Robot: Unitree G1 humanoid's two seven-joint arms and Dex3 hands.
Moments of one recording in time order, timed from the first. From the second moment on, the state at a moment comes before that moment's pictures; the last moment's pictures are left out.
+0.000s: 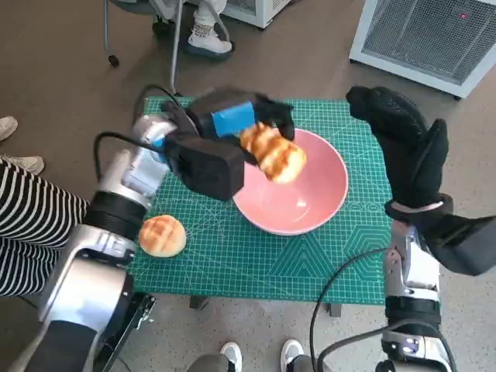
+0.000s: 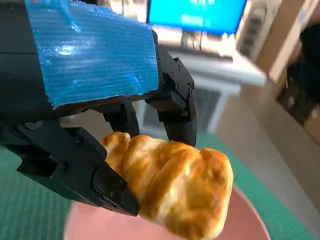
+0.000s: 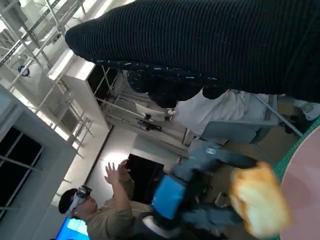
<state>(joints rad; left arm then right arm) -1.15 0.33 -0.36 0.98 0.44 -0.54 -0.41 -0.58 -0.16 -0.18 0.40 0.32 -0.55 0.47</state>
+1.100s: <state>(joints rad) -0.91 0.65 -0.10 0.46 0.14 -0.51 -0.73 -0.56 -0.16 -0.19 0.37 0.31 -0.55 0.46</state>
